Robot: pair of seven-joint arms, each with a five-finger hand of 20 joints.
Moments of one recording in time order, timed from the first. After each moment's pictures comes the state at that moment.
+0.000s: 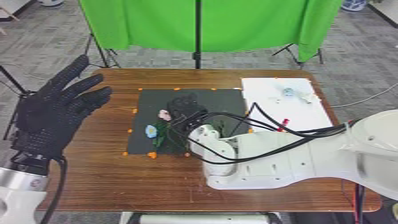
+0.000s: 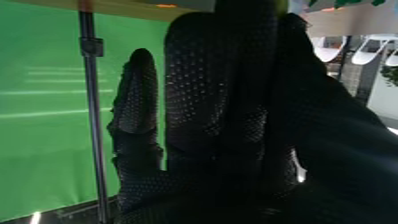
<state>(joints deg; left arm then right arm) 137.3 -47.6 -111.1 -138.1 29.8 2.6 15.5 -18.5 -70.7 -25.4 -89.9 -113.5 26.7 53.6</state>
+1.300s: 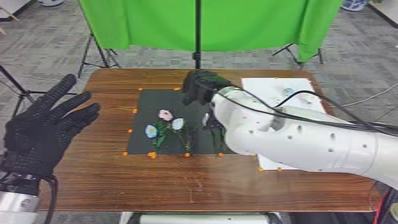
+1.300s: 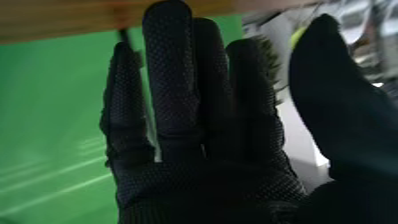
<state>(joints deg) 146.9 -52.8 -114.7 -141.7 29.8 6.0 15.5 -25.8 -53.0 5.3 -102.7 -93.9 7.7 40.8</state>
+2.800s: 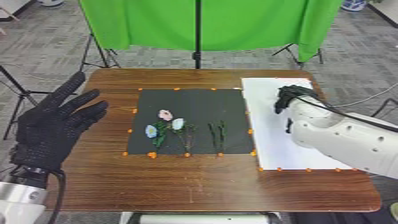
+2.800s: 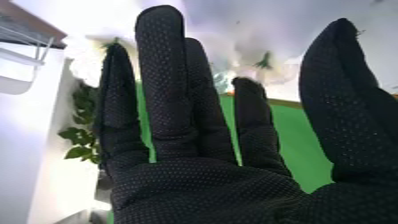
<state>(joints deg) 141.6 -53.3 -111.9 -140.3 29.9 4.8 11.7 -27.9 -38.0 0.5 -88.3 -97.1 -0.5 51.0</state>
